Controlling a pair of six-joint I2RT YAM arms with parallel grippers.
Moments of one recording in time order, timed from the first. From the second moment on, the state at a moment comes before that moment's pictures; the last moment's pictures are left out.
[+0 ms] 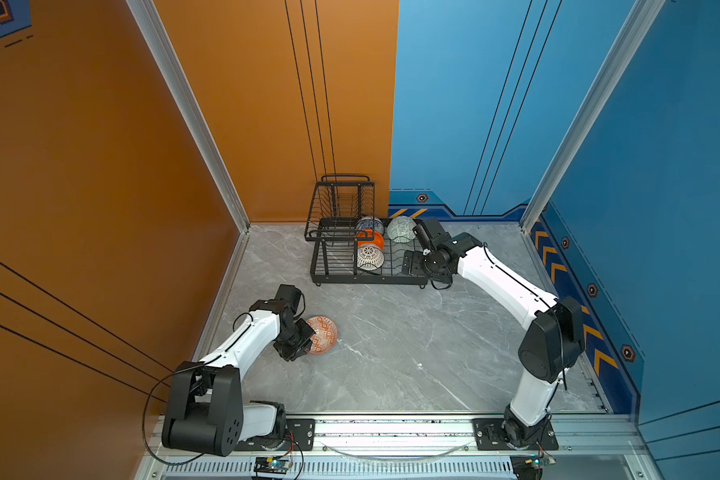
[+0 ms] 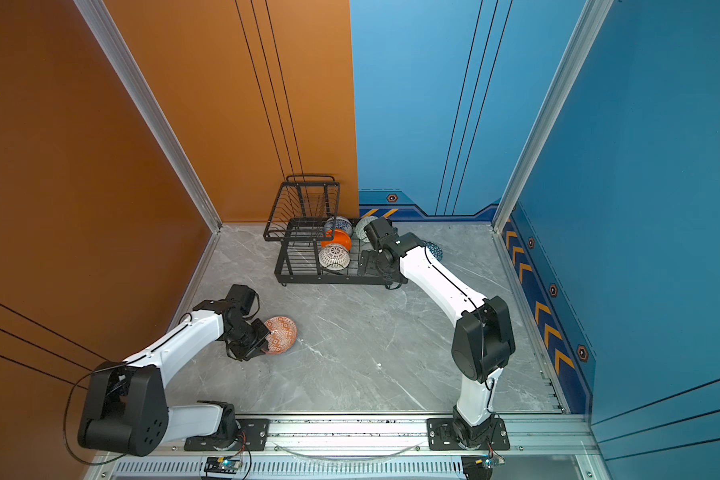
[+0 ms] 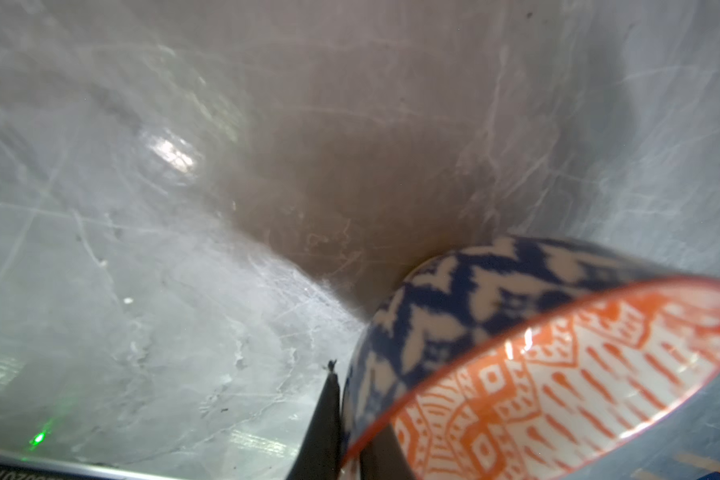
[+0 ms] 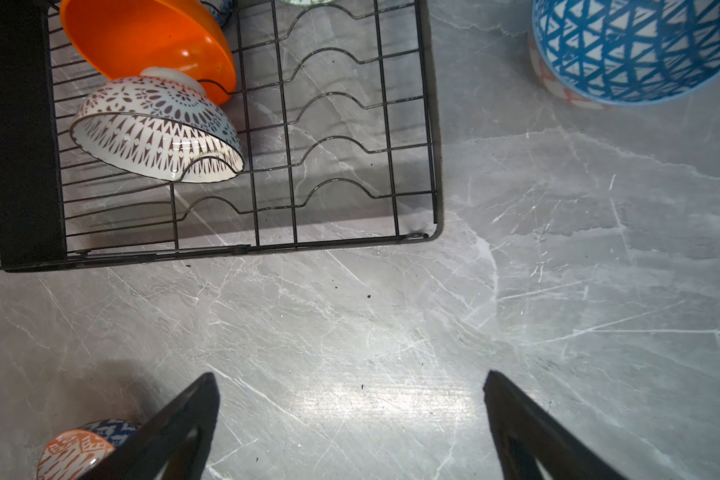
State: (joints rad) left arm -0.12 1.32 0.77 -0.90 0.18 -0.94; right arm 0.53 1.82 1.68 -0.94 0.10 0.68
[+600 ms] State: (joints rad) left arm -0.23 1.33 1.17 -0.90 0.07 -0.88; right arm 0.46 1.82 1.71 -0.96 0.10 0.69
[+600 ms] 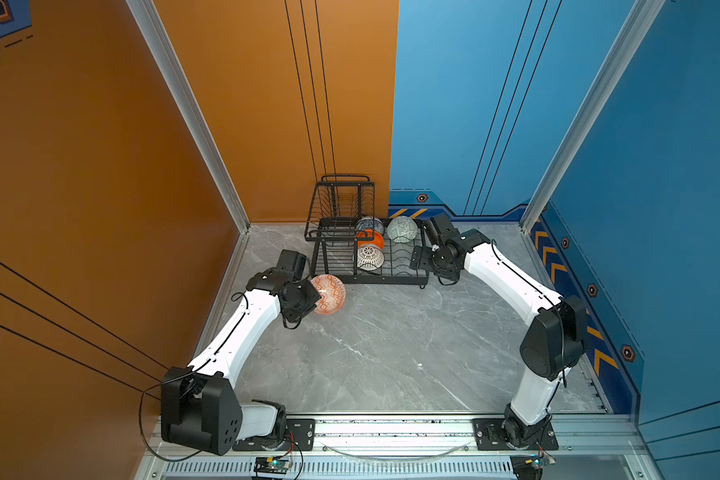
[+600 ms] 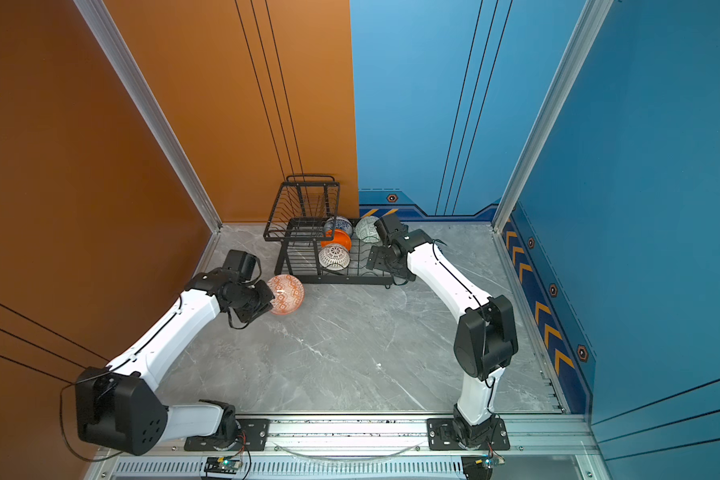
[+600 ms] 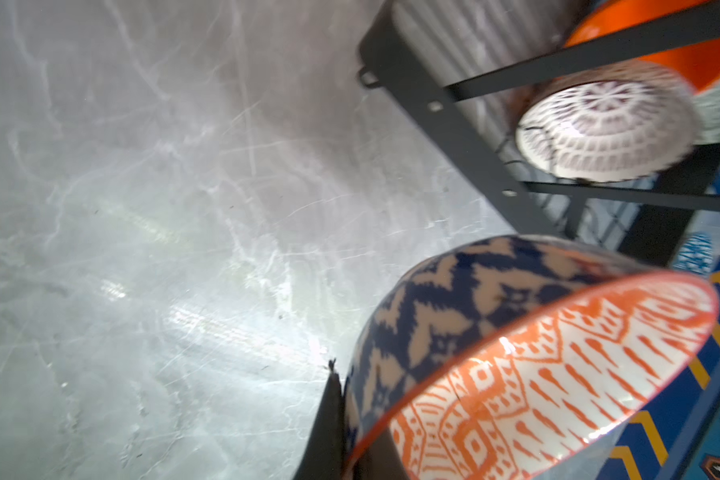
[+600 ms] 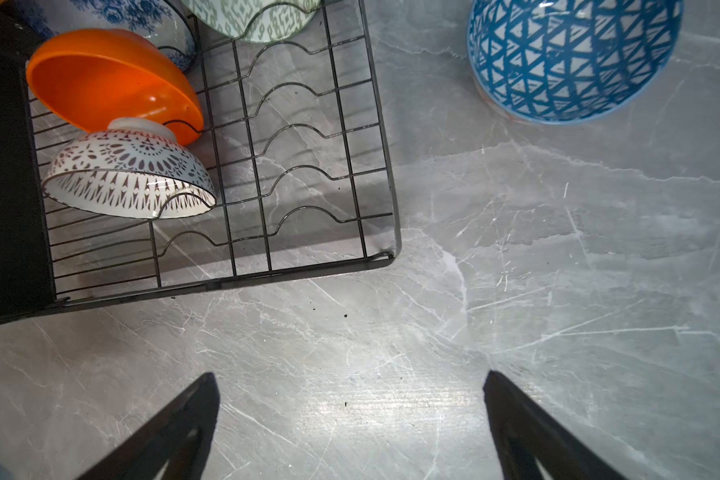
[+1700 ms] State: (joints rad) left arm -0.57 1.73 1.67 -0.16 -0.48 -0.31; right arm 0.27 2.03 2.55 -0.97 -0.22 1.10
